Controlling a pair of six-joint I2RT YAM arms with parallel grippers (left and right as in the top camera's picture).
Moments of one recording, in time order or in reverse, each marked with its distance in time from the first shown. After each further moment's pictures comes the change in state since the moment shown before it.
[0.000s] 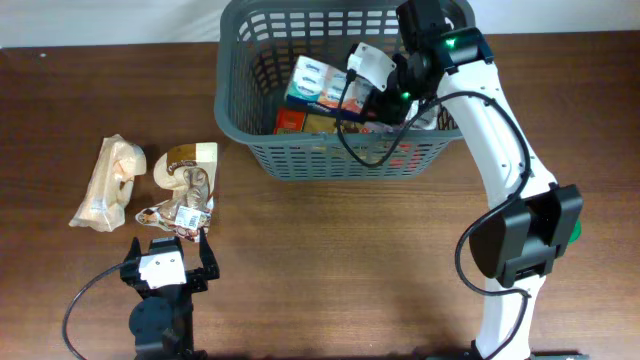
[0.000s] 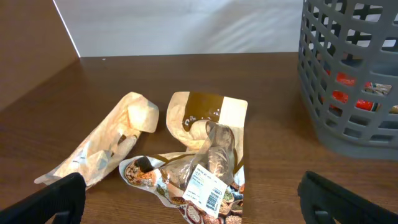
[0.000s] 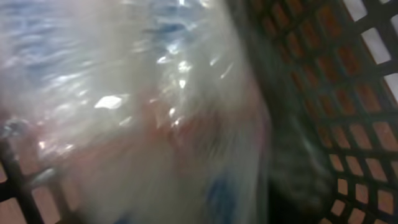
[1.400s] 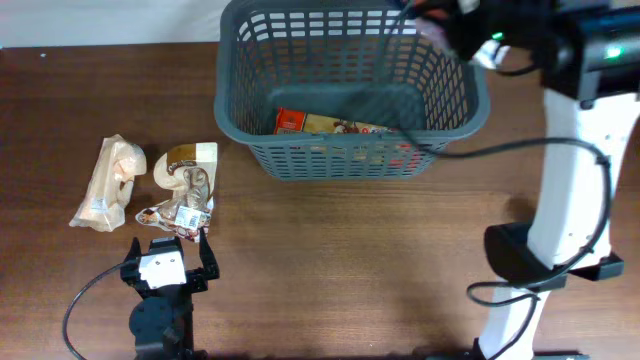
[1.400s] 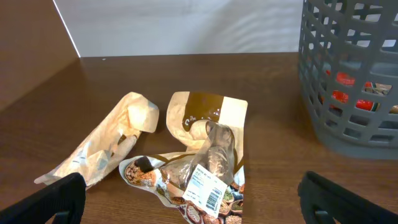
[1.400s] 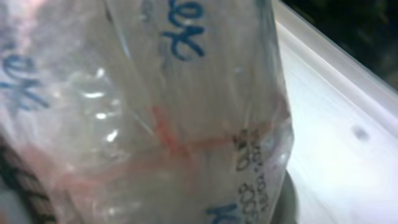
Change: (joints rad) left arm 0.000 0.000 0.000 0.000 0.000 0.000; right arm -0.096 -0.026 0.826 -0.276 -0.051 0.180
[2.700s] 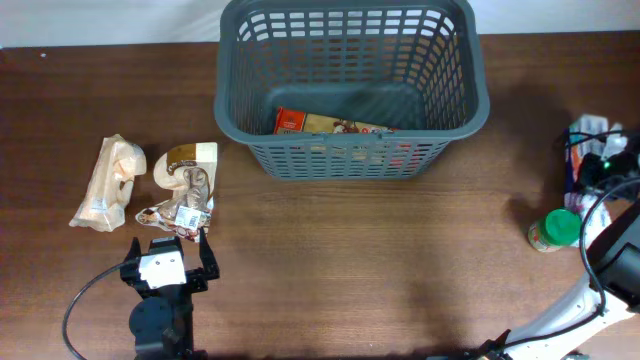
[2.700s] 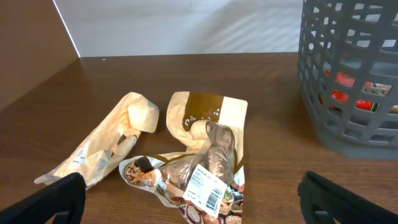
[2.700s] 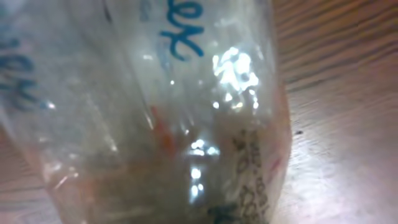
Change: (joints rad) left arm 0.000 0.000 0.000 0.000 0.000 0.000; right arm -0.819 0.004 -1.335 0.486 0.375 0.399
